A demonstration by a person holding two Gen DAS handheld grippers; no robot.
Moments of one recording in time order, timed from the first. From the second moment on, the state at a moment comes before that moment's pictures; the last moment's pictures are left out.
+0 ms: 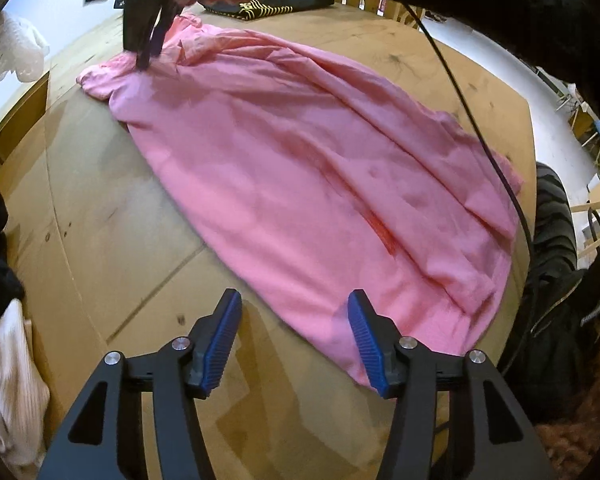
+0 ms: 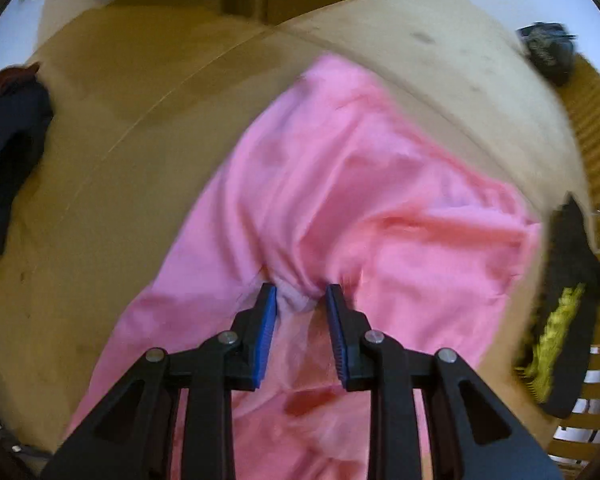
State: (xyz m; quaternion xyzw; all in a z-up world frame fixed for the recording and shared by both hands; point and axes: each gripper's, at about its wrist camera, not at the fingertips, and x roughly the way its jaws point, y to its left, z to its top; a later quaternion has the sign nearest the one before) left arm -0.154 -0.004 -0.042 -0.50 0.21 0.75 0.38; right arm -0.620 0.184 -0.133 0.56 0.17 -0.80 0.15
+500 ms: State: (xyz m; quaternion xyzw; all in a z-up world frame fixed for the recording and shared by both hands) left arm -0.115 -0.007 -0.037 -0.52 0.20 0.73 0.40; right arm -0.390 0.169 -0.131 0.58 0.08 -0.73 0.34
